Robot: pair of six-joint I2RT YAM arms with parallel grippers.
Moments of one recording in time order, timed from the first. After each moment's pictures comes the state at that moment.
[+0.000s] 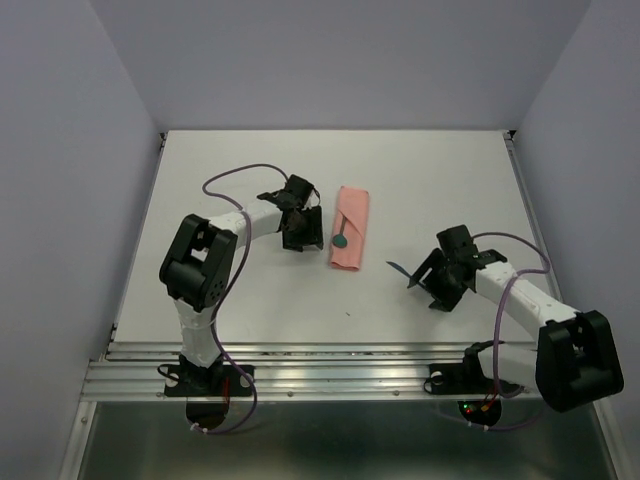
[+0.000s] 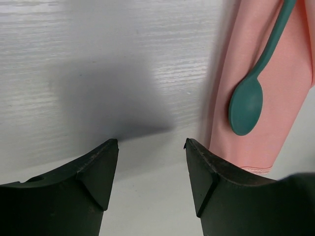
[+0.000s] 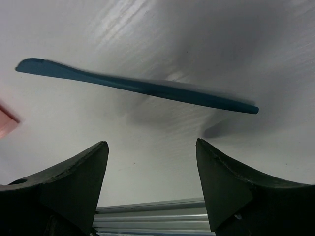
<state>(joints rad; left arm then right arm) -0.53 1.90 1.26 -0.48 0.10 -0.54 0.27 1.18 0.63 -0.66 -0.02 1.01</state>
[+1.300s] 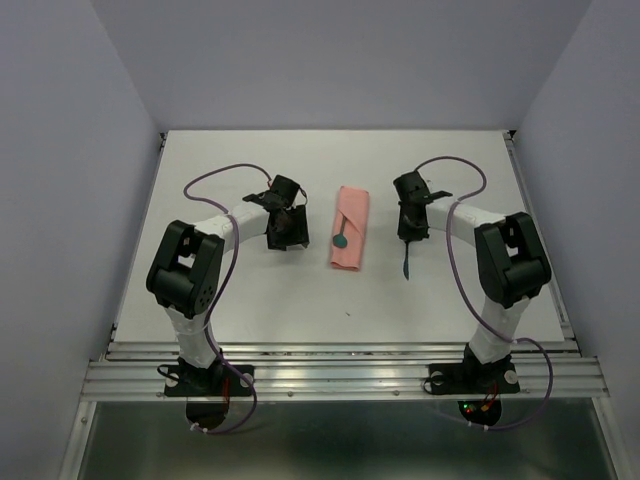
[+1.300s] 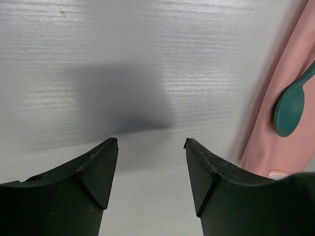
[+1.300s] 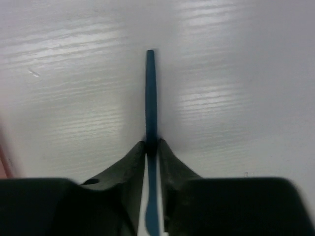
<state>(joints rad) -0.47 1.81 1.18 -0.49 0.02 -0.53 0.35 1.86 1.20 -0.49 0.23 0.49</state>
